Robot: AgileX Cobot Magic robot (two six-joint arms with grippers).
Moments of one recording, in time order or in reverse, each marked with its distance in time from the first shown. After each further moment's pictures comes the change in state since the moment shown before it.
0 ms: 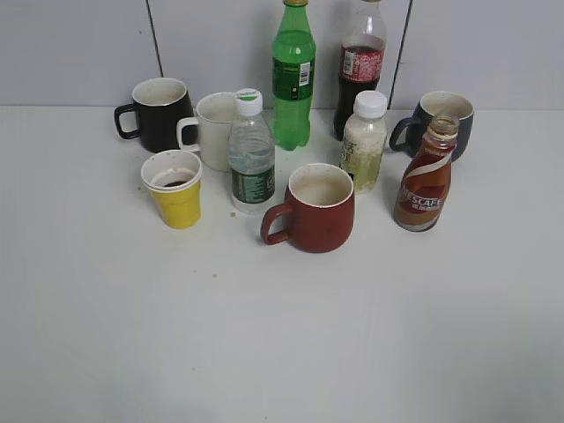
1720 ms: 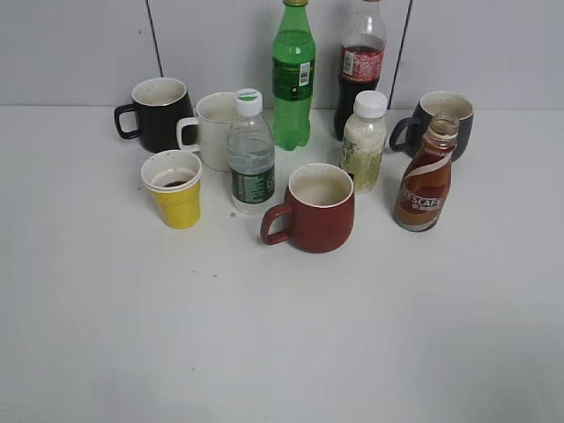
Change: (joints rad) left arm 0.000 0.000 0.000 0.000 0.000 0.000; right arm 0.000 0.000 0.000 0.000 0.000 0.000
